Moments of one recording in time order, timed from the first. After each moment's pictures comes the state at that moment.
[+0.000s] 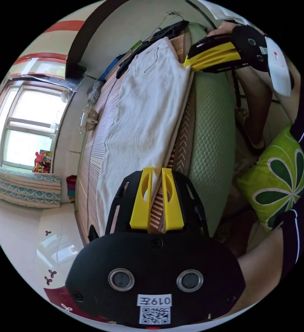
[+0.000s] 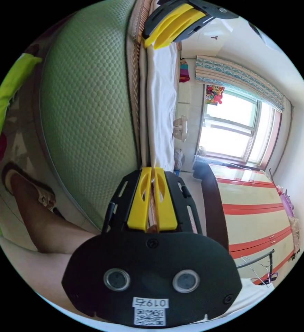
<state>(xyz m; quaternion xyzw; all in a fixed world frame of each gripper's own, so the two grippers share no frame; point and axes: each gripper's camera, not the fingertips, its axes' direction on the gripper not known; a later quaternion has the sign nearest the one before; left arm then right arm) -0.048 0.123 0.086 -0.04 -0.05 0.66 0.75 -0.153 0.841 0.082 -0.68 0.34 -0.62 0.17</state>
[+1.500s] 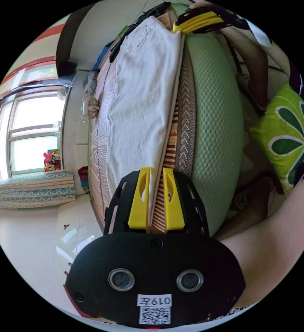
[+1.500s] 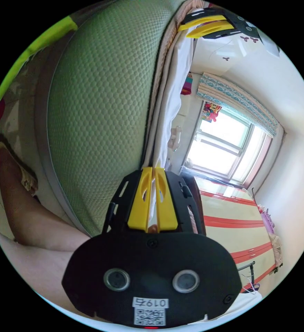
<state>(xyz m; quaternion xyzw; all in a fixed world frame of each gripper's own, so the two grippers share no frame) -0.084 0.150 0.099 -0.07 -0.15 0.70 0.70 -0.176 0.875 0.082 -0.66 0.28 -0.69 0.13</state>
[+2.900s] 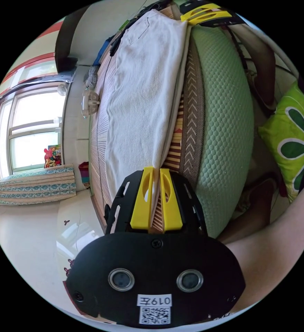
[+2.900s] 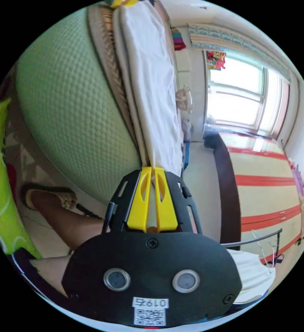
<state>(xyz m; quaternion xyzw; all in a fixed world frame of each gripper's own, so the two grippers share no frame) -0.065 0.136 0.112 -0.08 -0.16 0.68 0.71 -0.123 0.849 0.093 -0.71 0.47 -0.49 0.16</state>
